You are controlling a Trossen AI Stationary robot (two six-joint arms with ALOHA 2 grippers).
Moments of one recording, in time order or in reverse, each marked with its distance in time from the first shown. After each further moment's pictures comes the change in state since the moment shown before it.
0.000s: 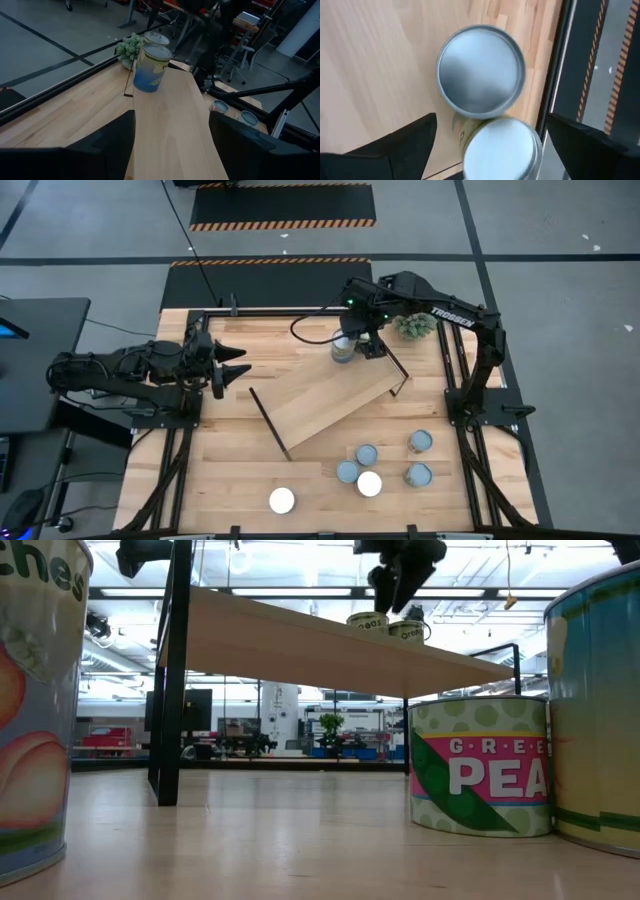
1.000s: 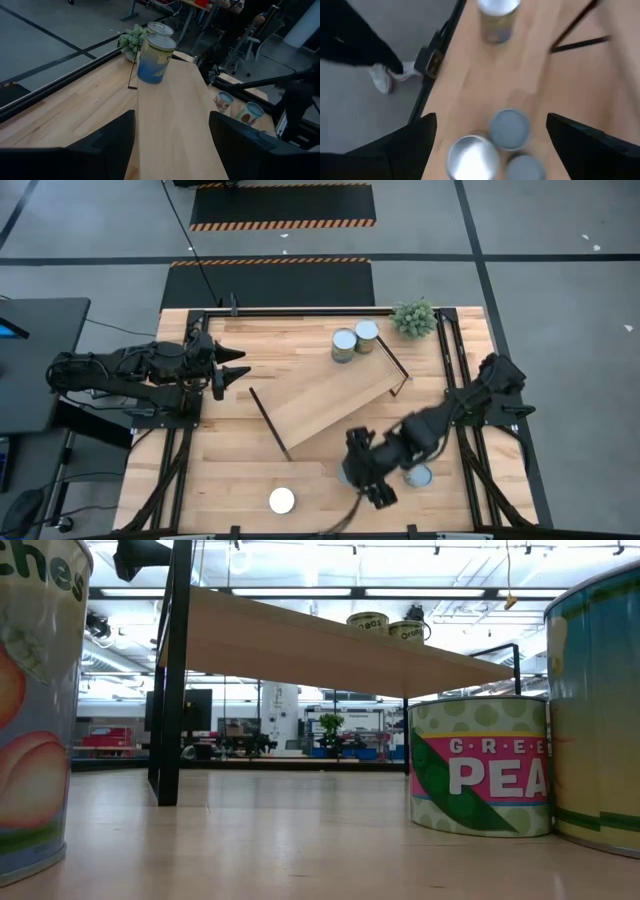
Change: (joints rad) left arm 0.000 0.000 0.000 -0.046 0.003 0.002; right arm 0.855 0.001 -0.367 0.537 -0.026 0.745
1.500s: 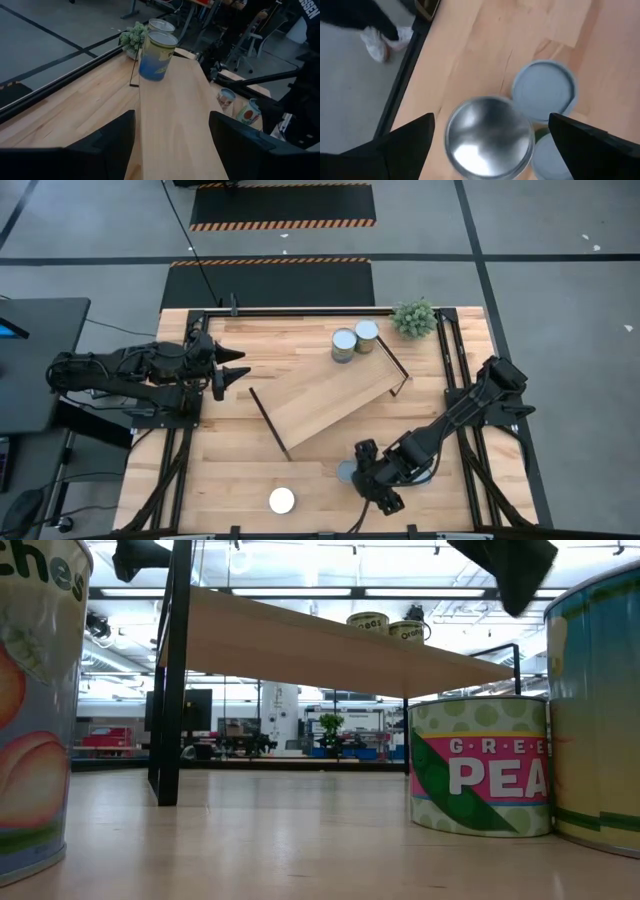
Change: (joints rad) left arm 0.000 0.000 0.000 -0.016 0.000 0.008; right arm 0.051 0.005 -0.287 0.161 -0.023 0.027
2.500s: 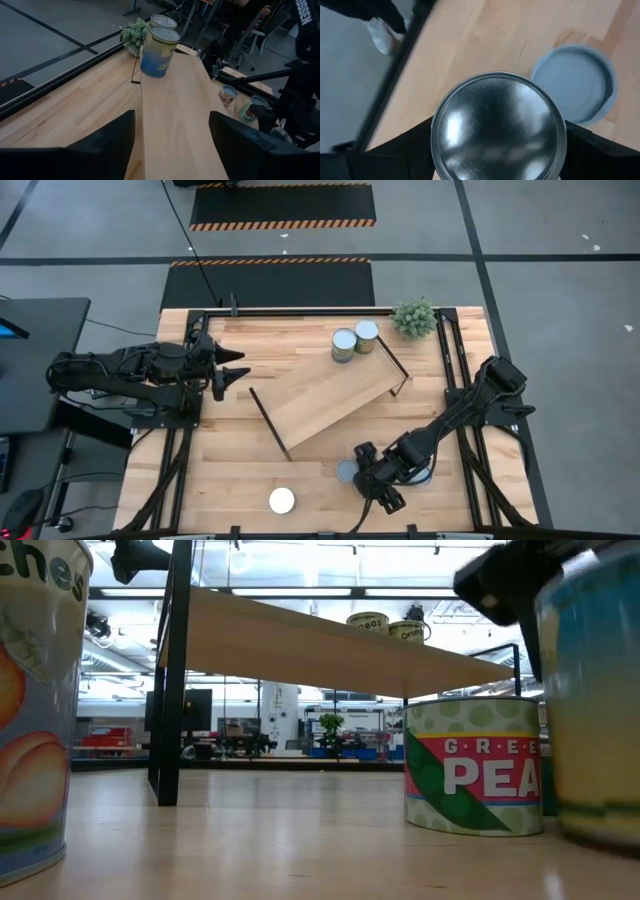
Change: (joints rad) left arm 0.000 0.000 0.000 -0.020 0.000 -0.008; right arm -0.009 0.002 -0.135 0.160 -0.059 -0.058
